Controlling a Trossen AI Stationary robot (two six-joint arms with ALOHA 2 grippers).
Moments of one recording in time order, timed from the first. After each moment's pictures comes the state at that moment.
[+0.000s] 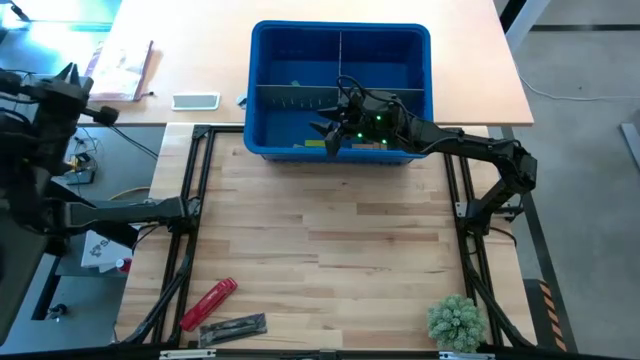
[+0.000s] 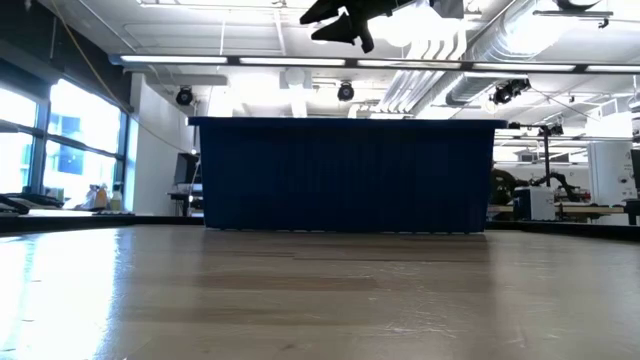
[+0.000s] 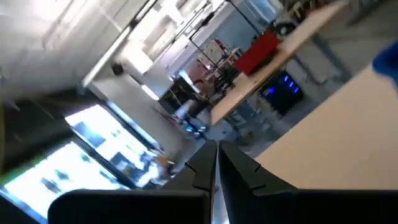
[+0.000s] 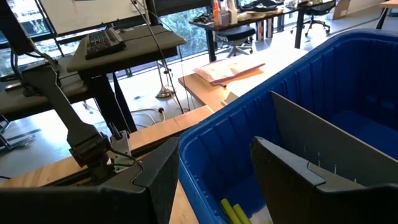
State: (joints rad) left arm 0.34 0.60 1.59 -0.68 -1.24 1.12; right arm -0.31 1.62 1.50 -0.07 0.06 0.16
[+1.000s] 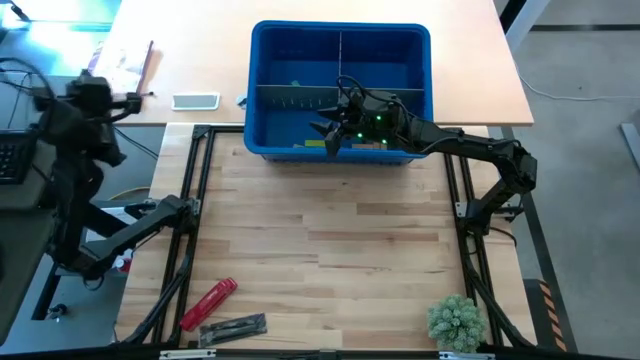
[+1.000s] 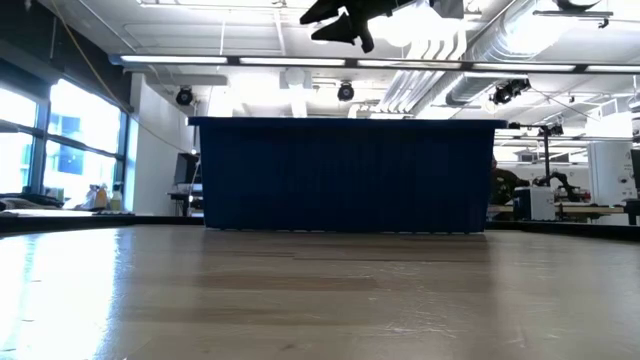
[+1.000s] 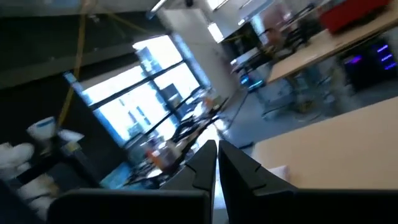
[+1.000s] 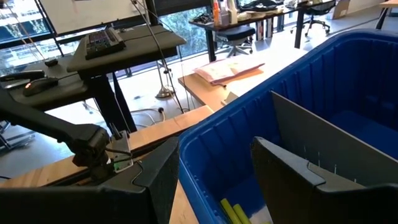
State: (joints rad) left arm 1.05 0.61 1.28 -0.45 -0.95 0.77; right arm -0.31 1.62 1.50 -0.07 0.06 0.16
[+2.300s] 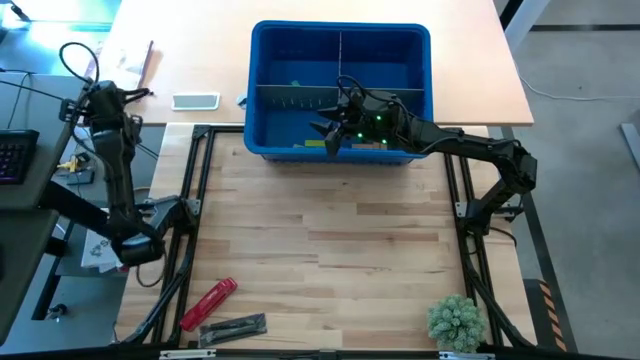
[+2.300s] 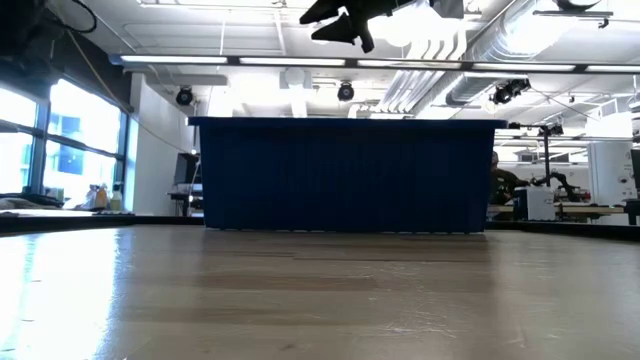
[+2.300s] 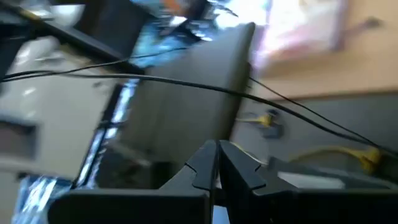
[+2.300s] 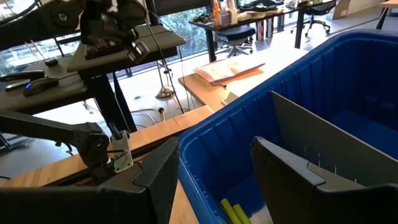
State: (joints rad) left arm 1.86 0.81 0.96 -0.56 -0.69 0.75; right arm -0.31 1.62 1.50 -0.07 0.06 0.16
